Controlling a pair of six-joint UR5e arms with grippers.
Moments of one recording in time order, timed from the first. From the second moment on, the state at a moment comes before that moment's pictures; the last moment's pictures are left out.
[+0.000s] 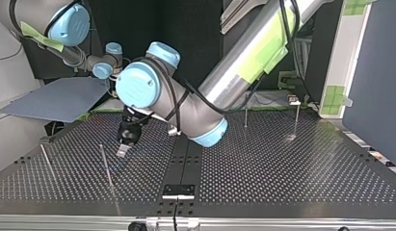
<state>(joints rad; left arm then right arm) -0.71 -2.12 -0.92 -3.27 -1.74 -1.81 1.72 -0.41 1.46 -0.62 1.60 1.65</state>
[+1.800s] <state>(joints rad) -0.72 -2.12 -0.92 -3.38 -1.92 -1.85 1.72 -0.41 1.46 -0.59 1.60 1.64</state>
